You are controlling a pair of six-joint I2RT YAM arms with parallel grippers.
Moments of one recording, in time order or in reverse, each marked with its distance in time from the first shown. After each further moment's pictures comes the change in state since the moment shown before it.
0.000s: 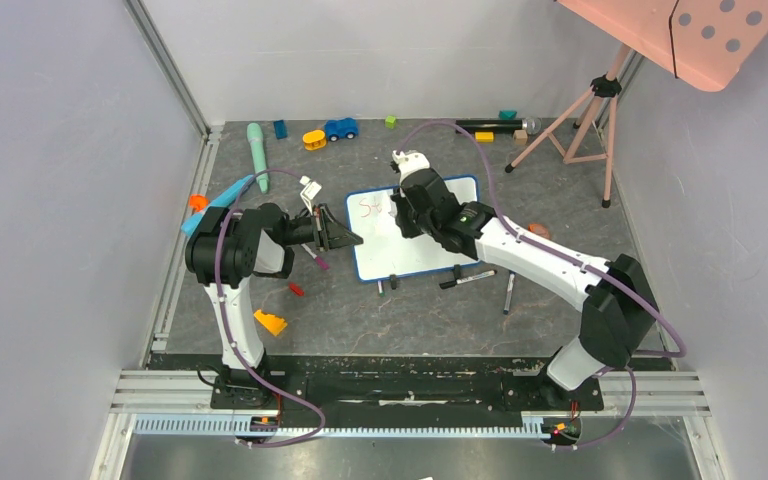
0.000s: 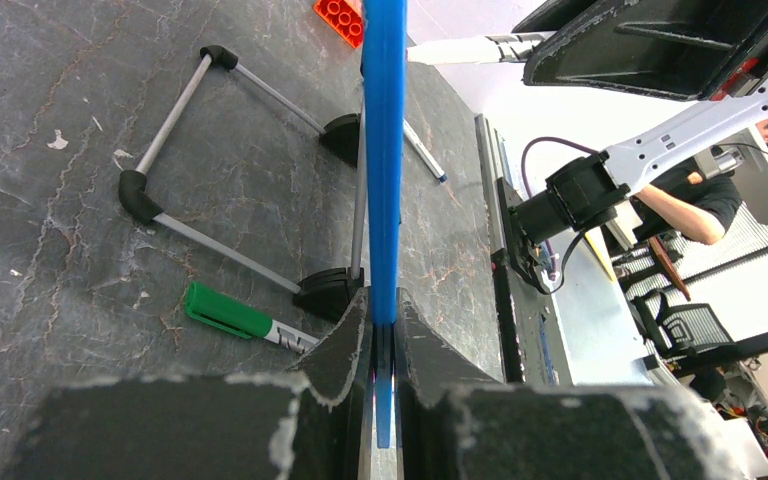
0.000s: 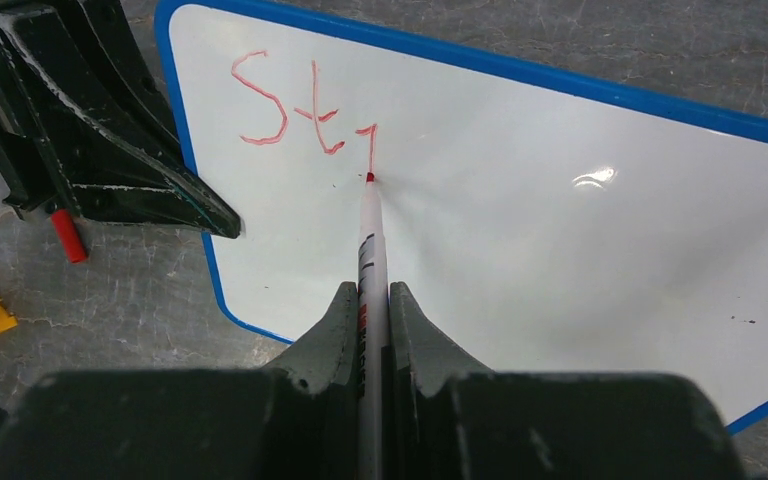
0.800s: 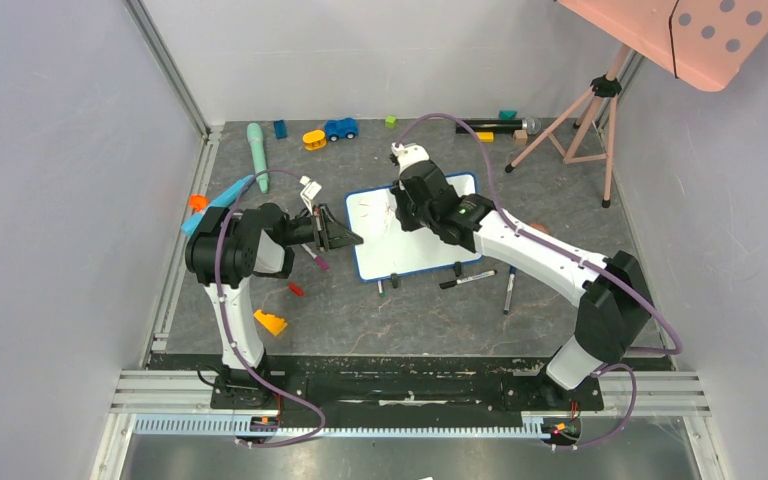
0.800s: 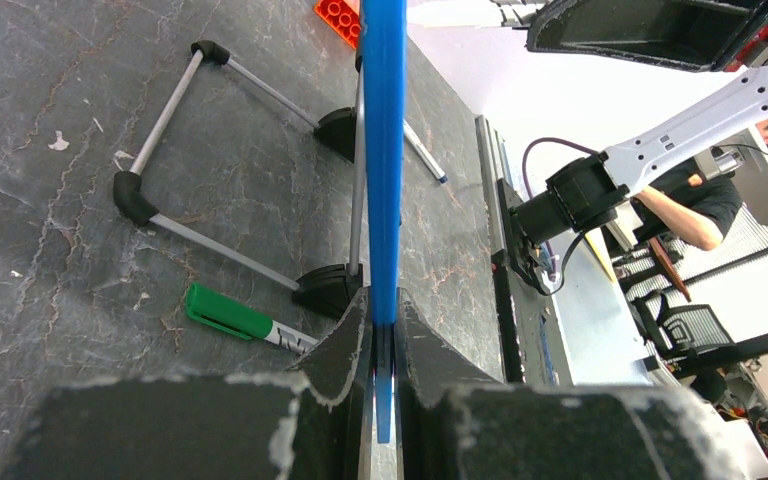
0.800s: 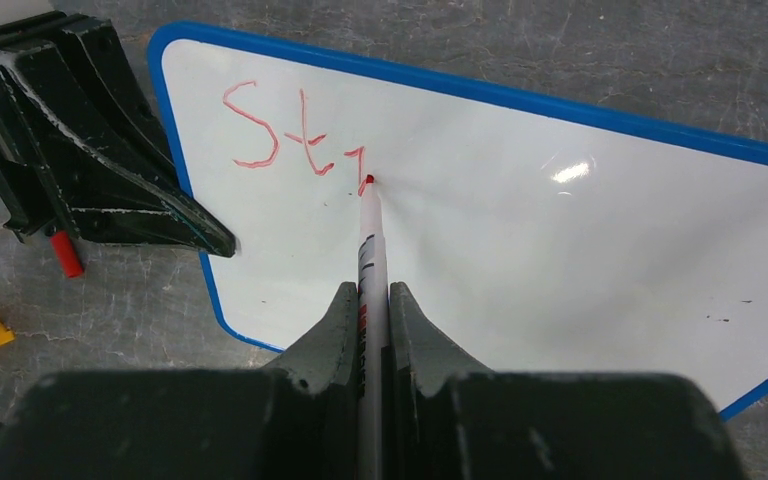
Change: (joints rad) left arm 0.000 0.000 0.000 0.000 -0.002 0.000; right arm -0.014 0.025 0.059 -0.038 -0.003 -0.010
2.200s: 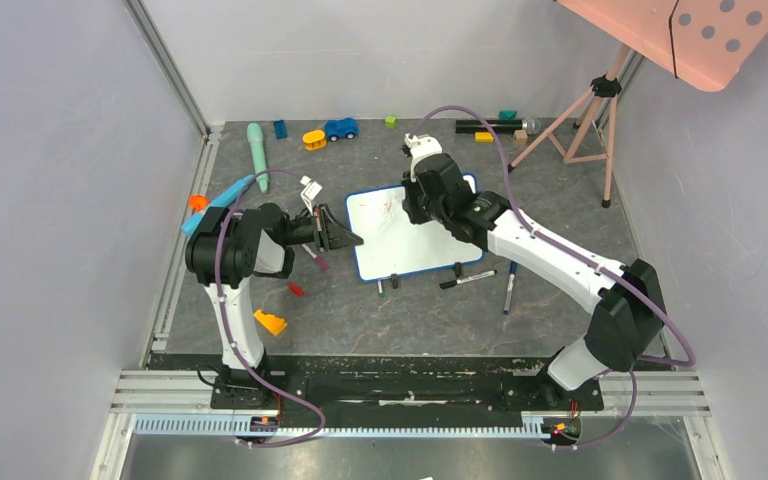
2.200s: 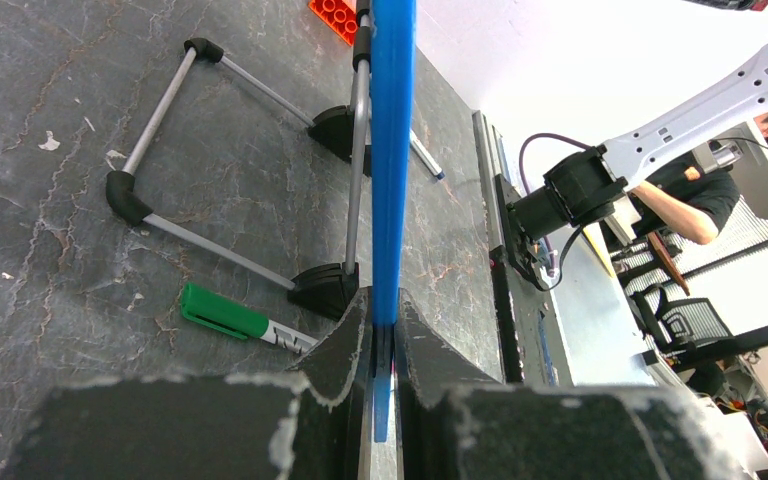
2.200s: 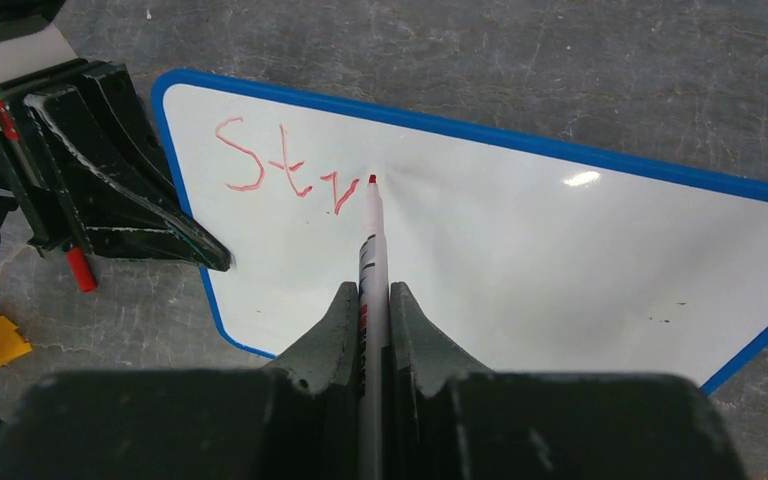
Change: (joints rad) left arm 0.000 0.000 0.000 0.001 0.010 0.000; right arm -0.041 -0.064 -0.008 0.015 -0.024 -0.012
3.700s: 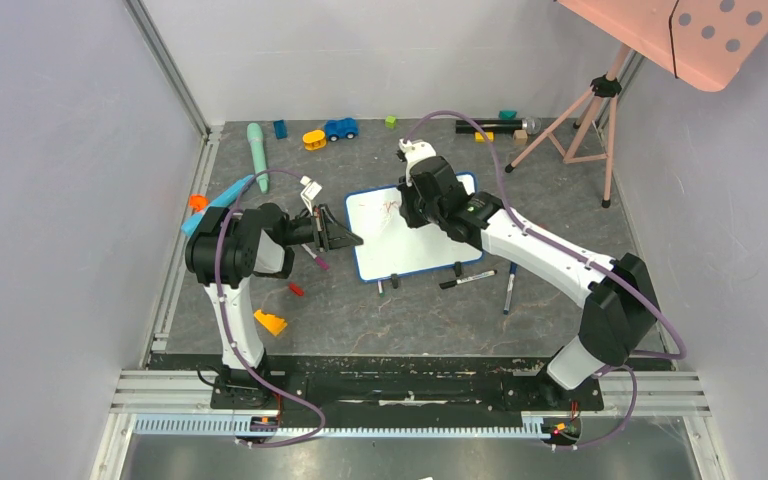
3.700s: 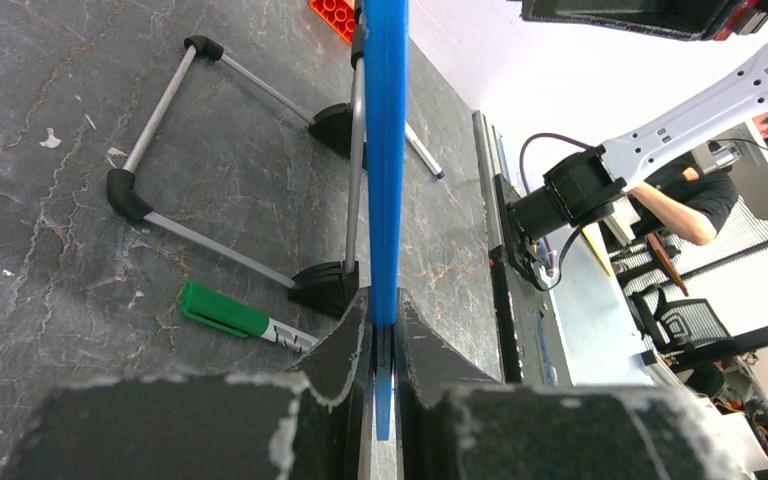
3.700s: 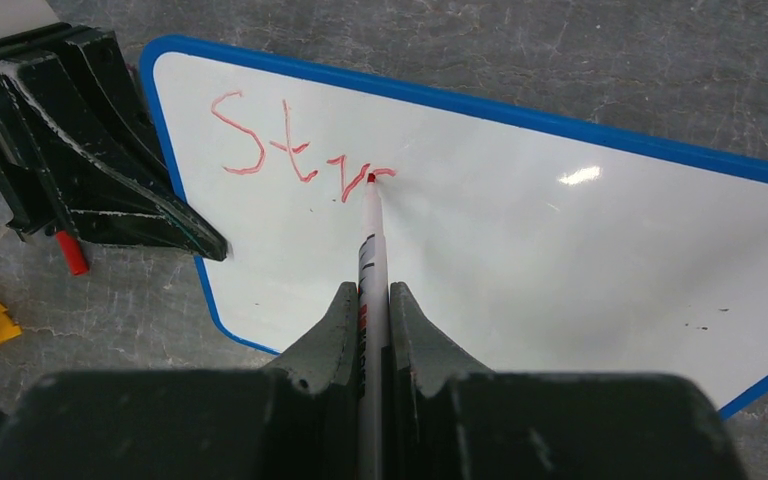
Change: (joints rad) left arm 0.000 0.000 0.000 0.000 0.002 0.000; right arm -0.002 0.039 -0.010 0.008 -0.032 -0.009
